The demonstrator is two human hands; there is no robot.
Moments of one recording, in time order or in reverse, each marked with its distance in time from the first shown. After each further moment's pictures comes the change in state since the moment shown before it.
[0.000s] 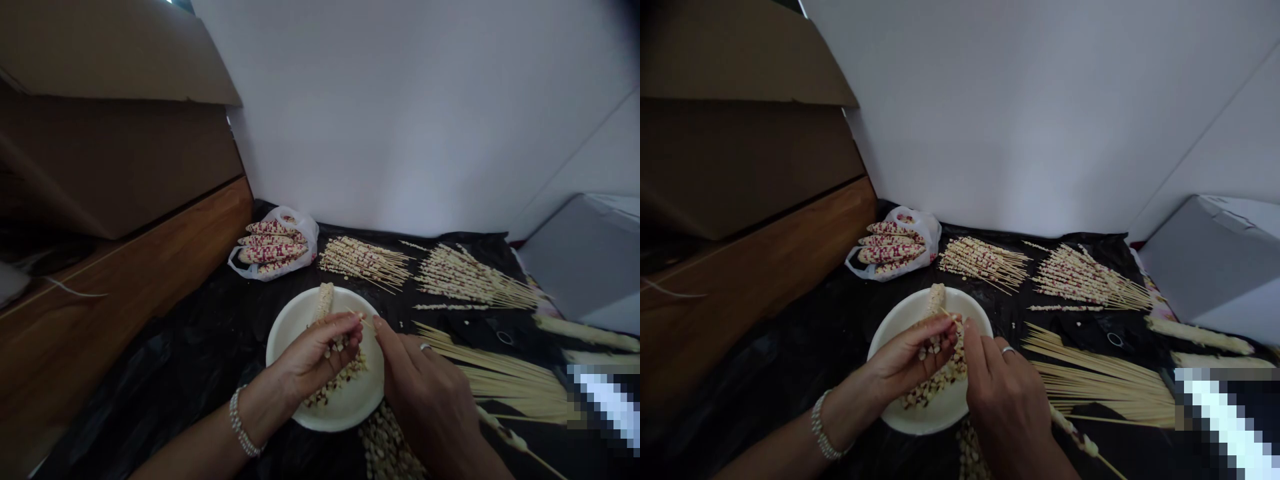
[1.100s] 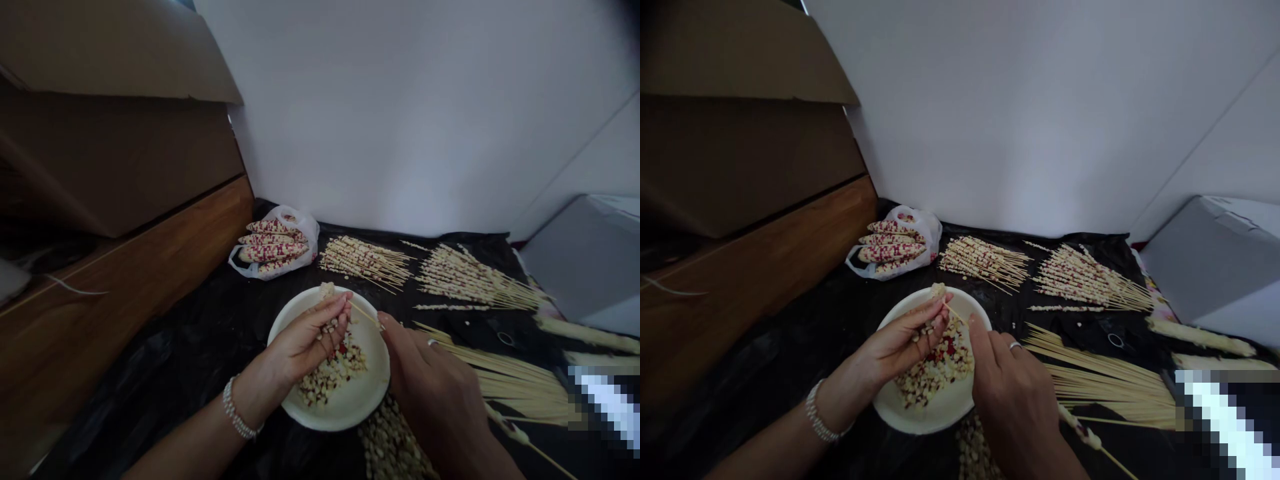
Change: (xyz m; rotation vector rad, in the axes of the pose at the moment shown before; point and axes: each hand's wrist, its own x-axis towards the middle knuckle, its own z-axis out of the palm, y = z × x) left_hand 0.004 0.022 -0.004 -0.074 0.003 0.042; right_hand -0.002 0.010 0.002 0.007 0.017 0.017
